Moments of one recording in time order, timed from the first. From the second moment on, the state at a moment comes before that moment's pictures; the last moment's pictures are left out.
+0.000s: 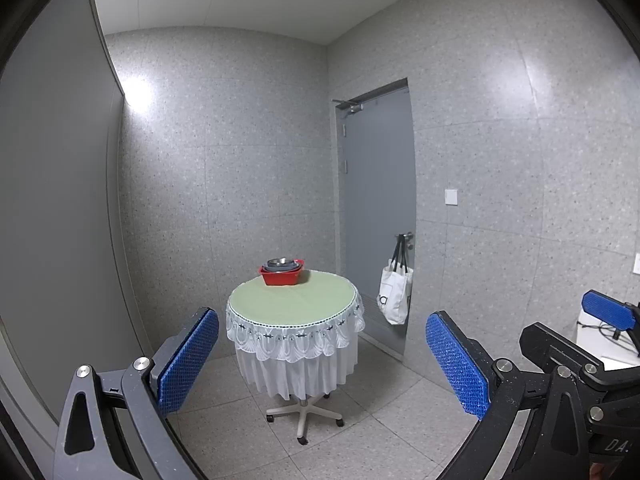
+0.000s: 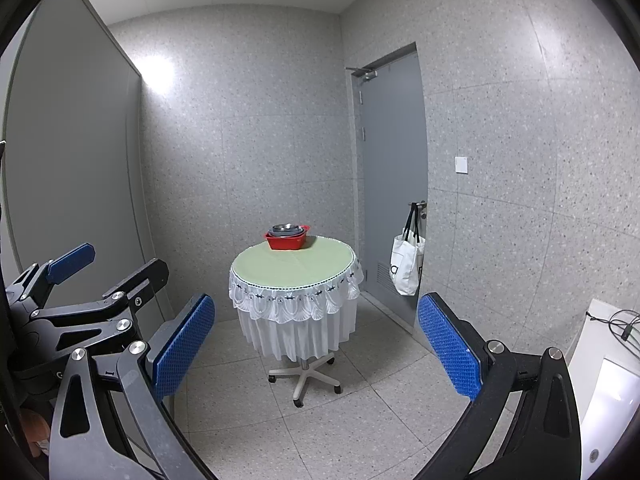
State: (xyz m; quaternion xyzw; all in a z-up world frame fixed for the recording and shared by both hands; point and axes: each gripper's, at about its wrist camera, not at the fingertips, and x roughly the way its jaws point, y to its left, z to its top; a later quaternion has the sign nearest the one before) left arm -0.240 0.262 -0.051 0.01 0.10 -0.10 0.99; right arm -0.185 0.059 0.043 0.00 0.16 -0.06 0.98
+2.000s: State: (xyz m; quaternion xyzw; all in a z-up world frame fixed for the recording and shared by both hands) left arm -0.212 0.229 -0.076 0.01 0.09 -0.09 0.99; right arm -0.175 0.046 0.041 0.00 0.17 -0.06 0.98
